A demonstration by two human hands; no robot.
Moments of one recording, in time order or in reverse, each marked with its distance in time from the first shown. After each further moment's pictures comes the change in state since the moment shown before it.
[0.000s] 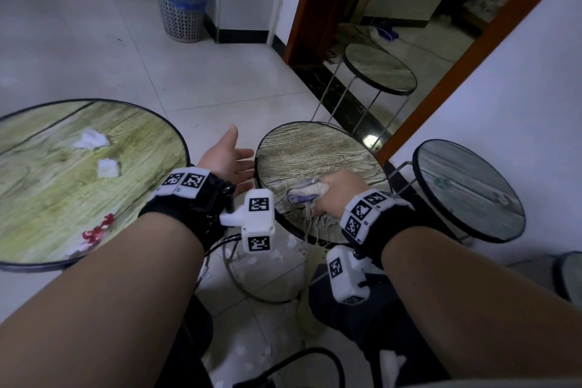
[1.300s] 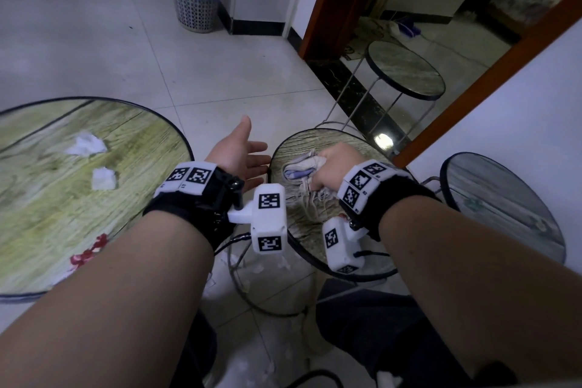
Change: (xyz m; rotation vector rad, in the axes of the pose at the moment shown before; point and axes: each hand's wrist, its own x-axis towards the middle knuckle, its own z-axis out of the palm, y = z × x) left_hand 0.032 0.025 -0.001 0.026 -0.013 0.003; right_hand 0.065 -0.045 -0.020 0.040 -0.018 -0.051
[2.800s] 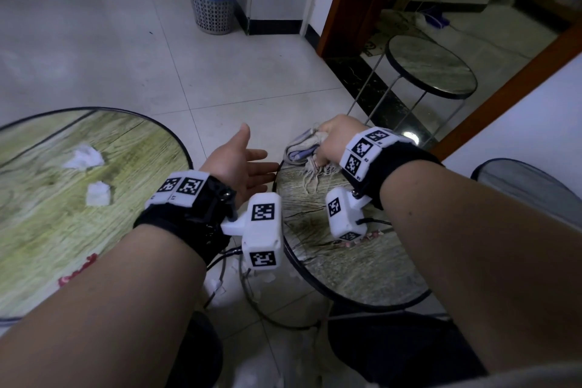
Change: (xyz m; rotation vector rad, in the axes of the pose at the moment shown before) left_hand 0.009 0.006 0.005 -0.072 0.083 -0.050; right_hand 0.050 -0.021 -0.032 -0.177 -0.046 -0.122
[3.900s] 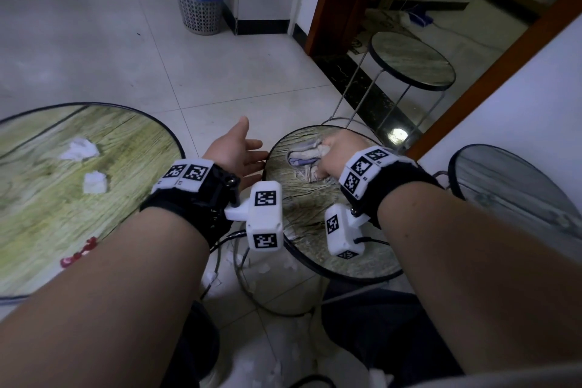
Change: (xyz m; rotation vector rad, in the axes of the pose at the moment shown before) left_hand -0.005 -0.008 0.008 0.044 0.041 0.061; right_hand -0.039 0.024 0.023 0.001 0.039 0.062
